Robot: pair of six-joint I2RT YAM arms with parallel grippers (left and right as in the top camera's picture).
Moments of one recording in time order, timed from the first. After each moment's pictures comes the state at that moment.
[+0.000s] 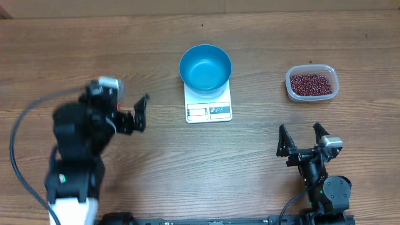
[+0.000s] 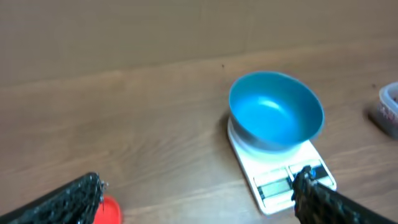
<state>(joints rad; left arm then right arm) 0.03 0.91 0.93 -0.53 0.27 0.08 0.11 0.01 0.02 -0.04 -0.02 0.20</state>
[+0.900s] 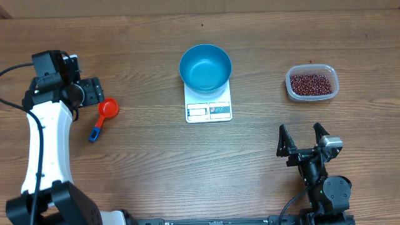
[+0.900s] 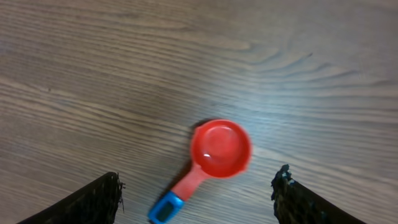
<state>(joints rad) 0.30 1.56 1.27 -0.76 0.01 0.03 0.11 0.01 0.02 -0.03 -0.02 0.20</state>
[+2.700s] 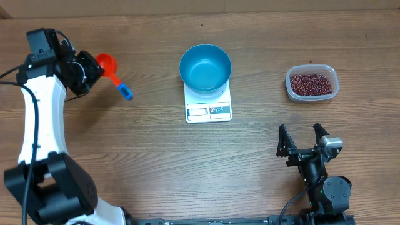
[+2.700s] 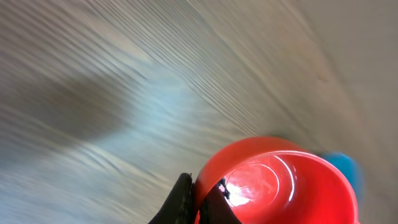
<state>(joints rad) 0.28 1.74 1.53 -0.85 0.39 -0.56 0.11 0.01 0.02 -0.03 -0.02 0.20</state>
